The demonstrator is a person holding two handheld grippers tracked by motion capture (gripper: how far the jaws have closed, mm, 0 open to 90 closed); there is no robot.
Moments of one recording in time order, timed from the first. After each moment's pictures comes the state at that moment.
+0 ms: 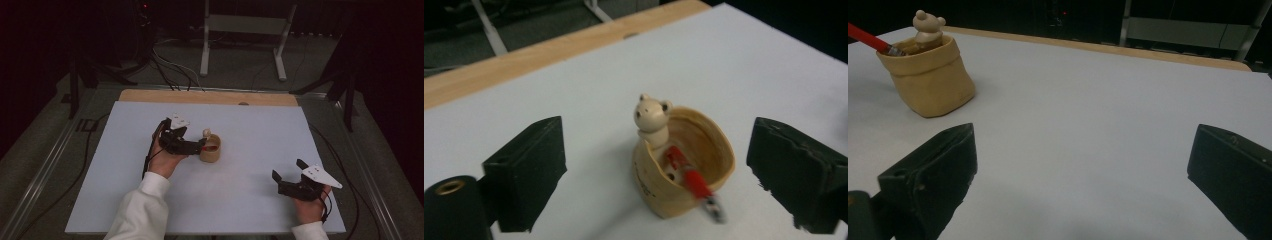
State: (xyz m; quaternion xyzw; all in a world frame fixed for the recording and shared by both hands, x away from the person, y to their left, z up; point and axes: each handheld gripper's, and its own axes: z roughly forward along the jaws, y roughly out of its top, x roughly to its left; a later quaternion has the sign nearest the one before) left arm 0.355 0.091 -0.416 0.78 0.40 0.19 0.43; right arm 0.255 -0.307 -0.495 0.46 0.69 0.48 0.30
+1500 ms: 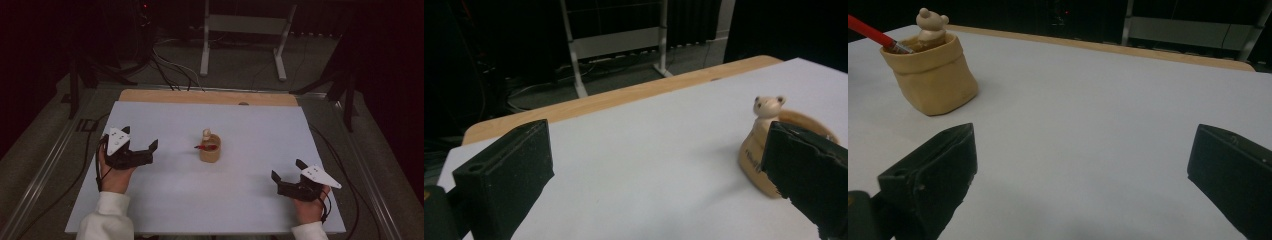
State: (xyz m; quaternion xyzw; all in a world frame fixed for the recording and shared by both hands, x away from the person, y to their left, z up) left arm 0.299 0.212 -0.427 0.69 0.43 0.33 0.48; right arm 0.255 -0.305 -0.496 0.46 0.69 0.48 0.30
